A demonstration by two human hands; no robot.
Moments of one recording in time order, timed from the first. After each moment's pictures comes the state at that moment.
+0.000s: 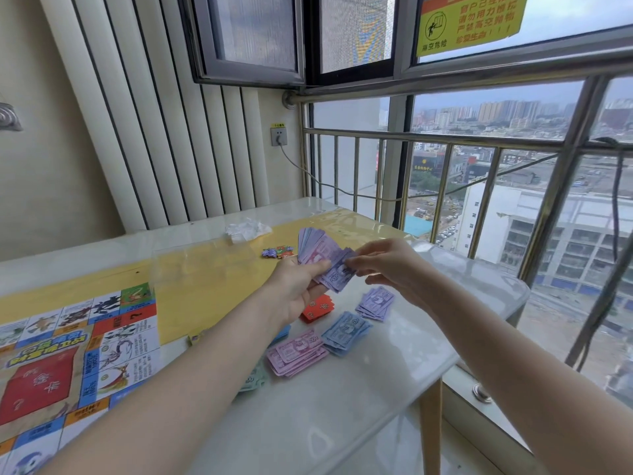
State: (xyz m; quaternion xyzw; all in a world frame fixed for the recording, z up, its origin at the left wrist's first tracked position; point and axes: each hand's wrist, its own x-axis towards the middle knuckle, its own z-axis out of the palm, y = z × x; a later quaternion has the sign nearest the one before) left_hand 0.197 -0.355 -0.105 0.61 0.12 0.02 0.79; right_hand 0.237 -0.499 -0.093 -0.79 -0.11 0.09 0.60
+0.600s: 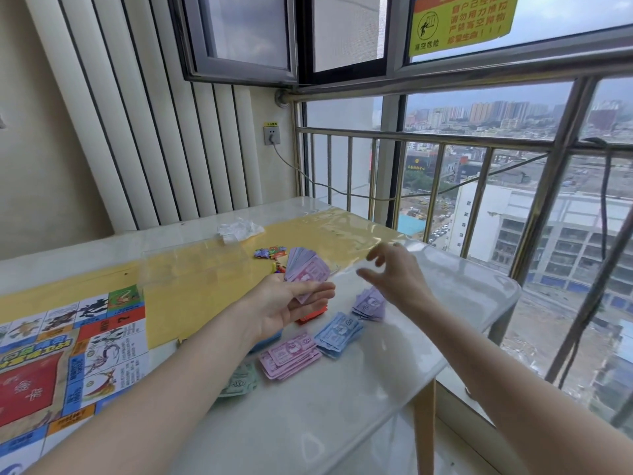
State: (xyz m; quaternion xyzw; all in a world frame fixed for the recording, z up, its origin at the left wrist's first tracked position) left_hand 0.182 -0.338 -0.114 0.59 0.11 -0.09 0.79; right_hand 0.248 -0.509 -0.123 -0.92 -0.13 -0.12 0.34
